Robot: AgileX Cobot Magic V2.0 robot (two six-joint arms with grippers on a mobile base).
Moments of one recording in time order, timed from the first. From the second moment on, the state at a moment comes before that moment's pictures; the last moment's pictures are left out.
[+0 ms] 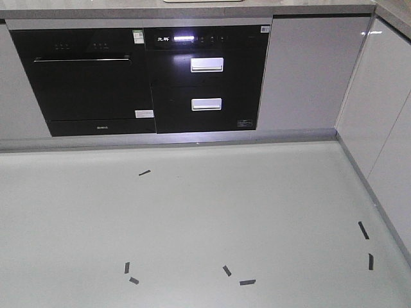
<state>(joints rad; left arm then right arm) -0.02 -0.01 0.03 0.06 0.07 -0.11 0.01 -0.01 0.03 0.04 0.07 0.00</state>
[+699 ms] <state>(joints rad) -0.02 -0.01 0.03 0.06 0.07 -0.11 0.01 -0.01 0.03 0.04 0.07 0.00</state>
